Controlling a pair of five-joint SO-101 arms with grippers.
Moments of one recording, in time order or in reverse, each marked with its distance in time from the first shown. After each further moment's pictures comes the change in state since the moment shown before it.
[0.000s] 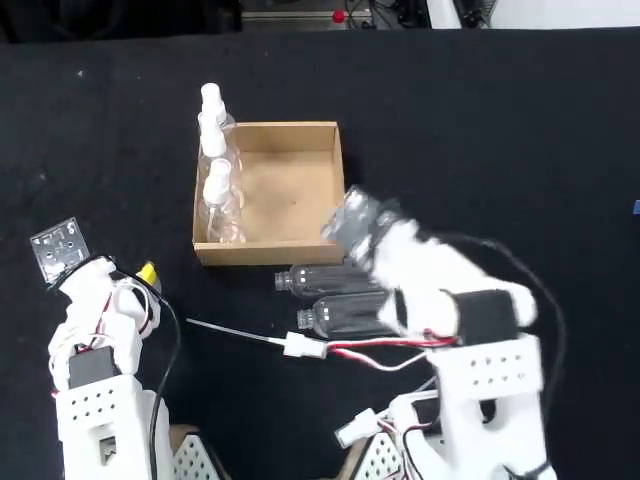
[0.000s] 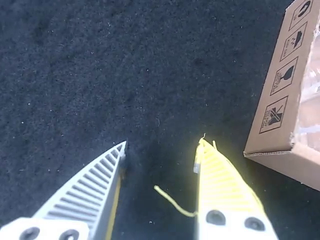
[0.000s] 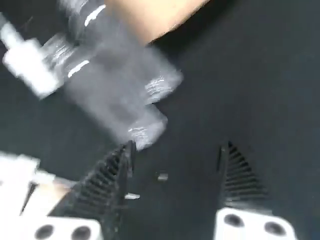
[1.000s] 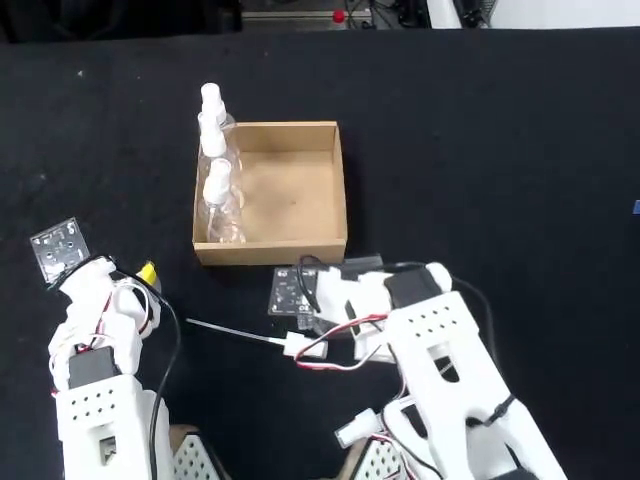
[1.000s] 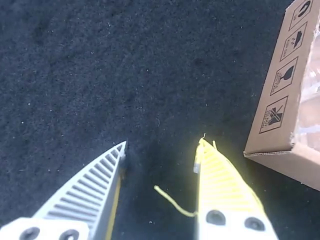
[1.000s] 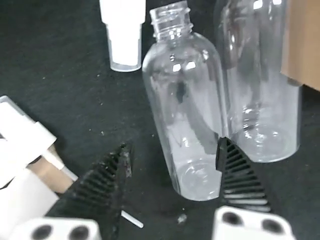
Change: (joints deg) left arm 0.0 0.0 0.0 0.0 0.0; right arm -10.5 15.0 13.8 -13.3 11.7
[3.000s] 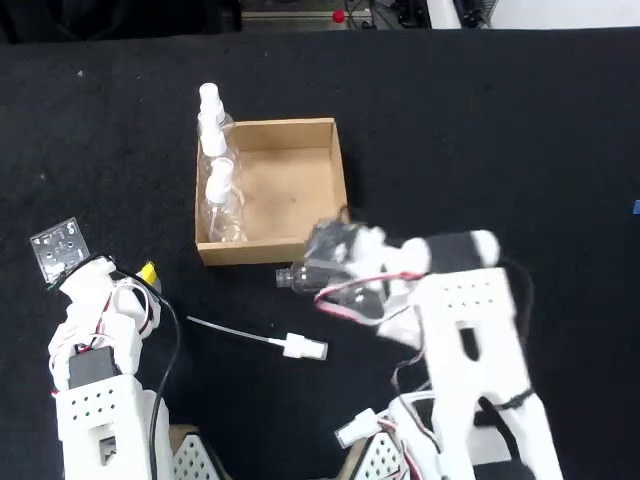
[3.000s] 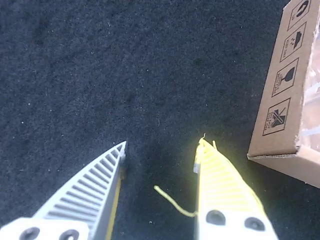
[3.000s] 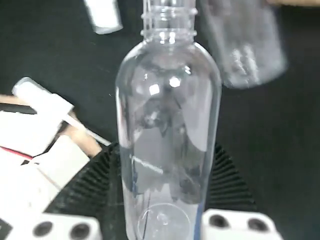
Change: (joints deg) left arm 0.0 0.0 0.0 0.0 0.0; right arm 15.4 3.7 -18.5 18.4 -4.6
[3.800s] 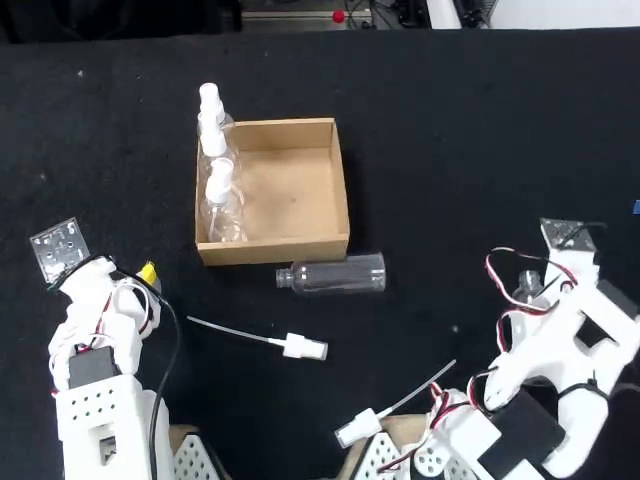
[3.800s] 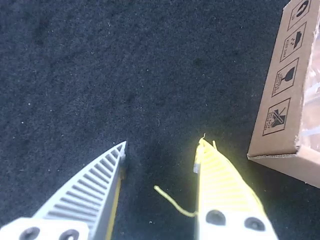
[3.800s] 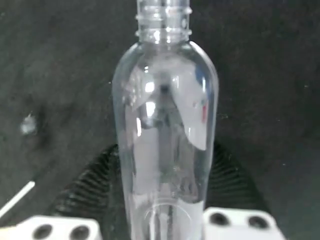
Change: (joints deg) left arm 0.0 0.0 0.0 0.0 0.0; right arm 52.8 20.9 9.2 -35.3 -16.3
